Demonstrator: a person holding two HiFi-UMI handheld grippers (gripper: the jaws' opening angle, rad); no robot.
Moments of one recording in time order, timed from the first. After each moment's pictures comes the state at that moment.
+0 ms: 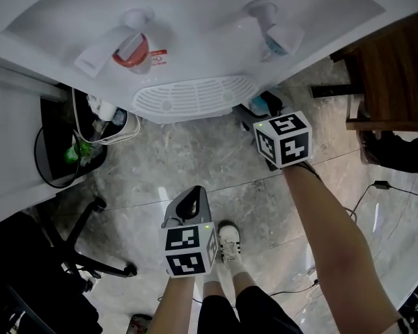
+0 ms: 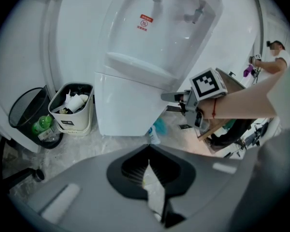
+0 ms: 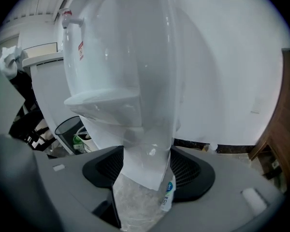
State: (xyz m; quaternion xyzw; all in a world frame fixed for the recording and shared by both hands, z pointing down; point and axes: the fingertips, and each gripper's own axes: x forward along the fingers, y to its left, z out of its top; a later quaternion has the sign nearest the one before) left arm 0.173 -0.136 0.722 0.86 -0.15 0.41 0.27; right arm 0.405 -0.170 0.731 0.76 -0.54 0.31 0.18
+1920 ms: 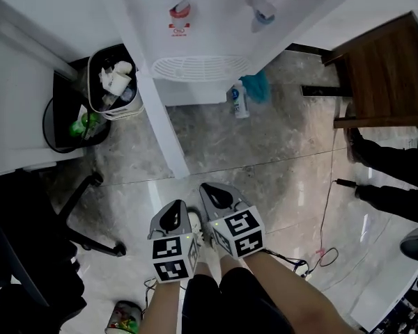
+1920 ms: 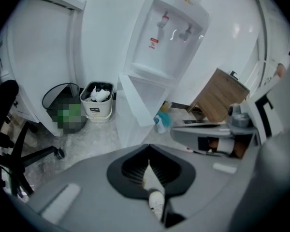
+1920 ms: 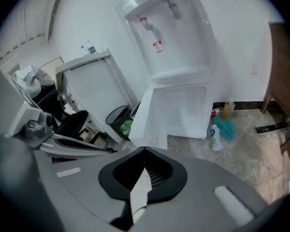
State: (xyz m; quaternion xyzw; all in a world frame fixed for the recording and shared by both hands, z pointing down) left arm 0.044 -0.091 0.687 0.84 -0.20 0.42 0.27; right arm 0.108 -0.069 0.690 0.68 -0.58 0.43 0.12
